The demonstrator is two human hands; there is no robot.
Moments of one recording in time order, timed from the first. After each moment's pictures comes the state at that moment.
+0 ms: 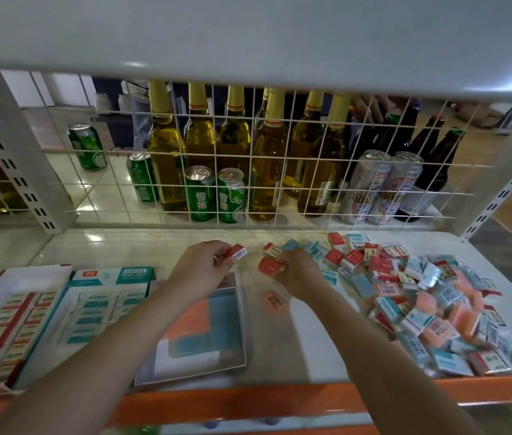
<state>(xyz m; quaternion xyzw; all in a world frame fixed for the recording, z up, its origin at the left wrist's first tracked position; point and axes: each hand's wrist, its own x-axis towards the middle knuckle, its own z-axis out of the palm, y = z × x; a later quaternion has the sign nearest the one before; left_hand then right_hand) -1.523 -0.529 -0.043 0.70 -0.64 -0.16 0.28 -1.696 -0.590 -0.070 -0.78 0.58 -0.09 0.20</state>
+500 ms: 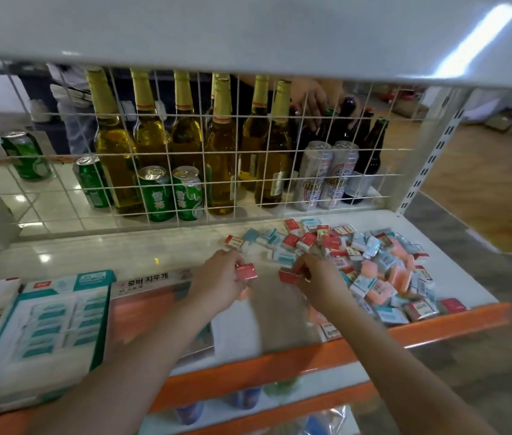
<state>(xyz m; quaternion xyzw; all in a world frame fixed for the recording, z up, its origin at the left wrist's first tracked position) -1.596 -0.521 -0.060 0.66 -0.70 -0.18 0.20 -1.784 -0.531 -0.063 -0.73 0.64 -0.19 0.15</state>
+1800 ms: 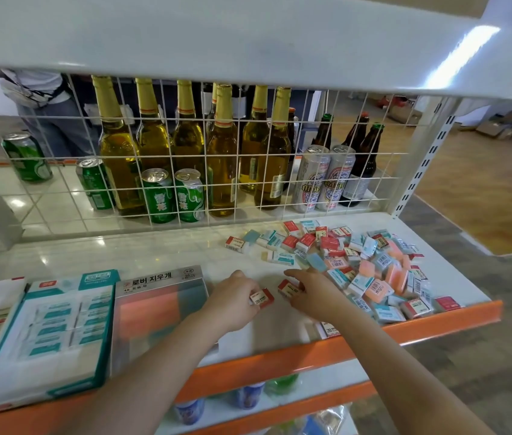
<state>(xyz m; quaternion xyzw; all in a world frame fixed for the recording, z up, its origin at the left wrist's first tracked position) -1.608 -0.504 -0.076 0.60 -0.76 -0.22 0.11 -1.782 -0.520 -0.065 -0.74 0.63 -0.05 0.22</state>
